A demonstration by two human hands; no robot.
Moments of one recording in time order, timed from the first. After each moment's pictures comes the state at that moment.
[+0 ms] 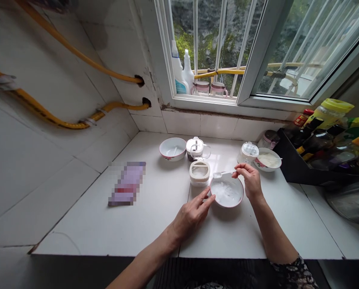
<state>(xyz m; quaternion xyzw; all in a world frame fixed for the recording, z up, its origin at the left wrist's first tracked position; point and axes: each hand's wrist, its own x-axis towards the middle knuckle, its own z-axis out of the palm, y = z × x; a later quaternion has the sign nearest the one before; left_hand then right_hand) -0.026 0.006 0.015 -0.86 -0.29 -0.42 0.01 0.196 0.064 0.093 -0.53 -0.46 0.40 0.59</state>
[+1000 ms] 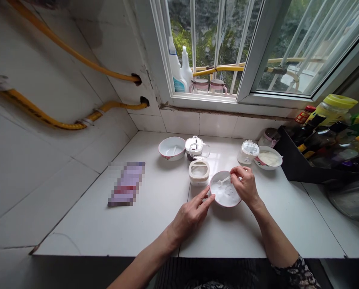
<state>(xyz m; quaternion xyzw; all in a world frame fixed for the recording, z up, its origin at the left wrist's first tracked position) -0.026 0.005 0.017 -0.86 -0.29 -0.41 0.01 0.197 0.055 0.076 -0.57 -0.68 0.09 0.45</state>
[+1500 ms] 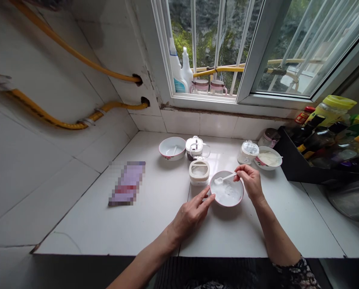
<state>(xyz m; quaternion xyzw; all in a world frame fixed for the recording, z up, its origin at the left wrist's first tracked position) -0.026 0.006 0.018 -0.86 -0.29 -0.42 0.02 0.201 0.056 0.089 -0.57 -0.51 0.36 0.54</state>
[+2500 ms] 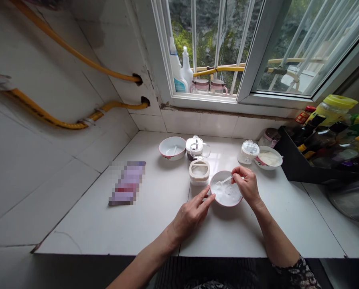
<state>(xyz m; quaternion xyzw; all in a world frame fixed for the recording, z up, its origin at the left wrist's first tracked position) -0.027 0.005 0.018 -0.86 -0.30 -0.41 0.01 0.195 0.052 0.085 -0.57 -0.64 0.20 0.48</state>
